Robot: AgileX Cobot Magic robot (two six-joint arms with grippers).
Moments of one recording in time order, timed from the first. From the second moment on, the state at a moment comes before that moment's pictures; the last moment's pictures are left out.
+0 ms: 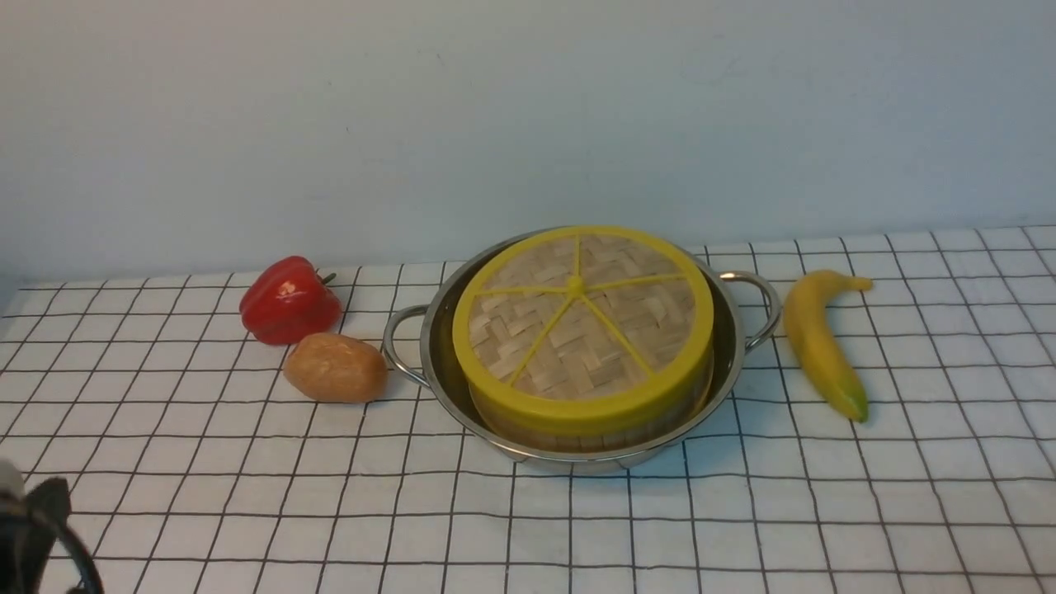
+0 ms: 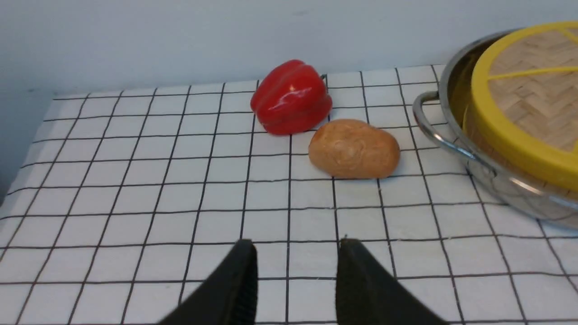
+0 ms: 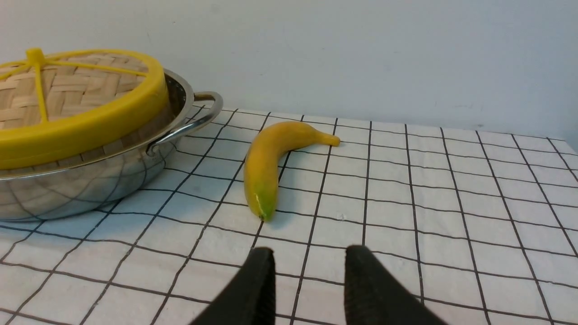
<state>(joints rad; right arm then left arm) 0.08 0.03 0.01 0.04 0.33 0.02 0.02 0.36 -0.32 -0.01 0.44 0.08</state>
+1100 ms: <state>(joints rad) 0.08 0.03 0.01 0.04 0.32 0.02 0.02 0.00 0.01 0.01 0.35 -0.02</state>
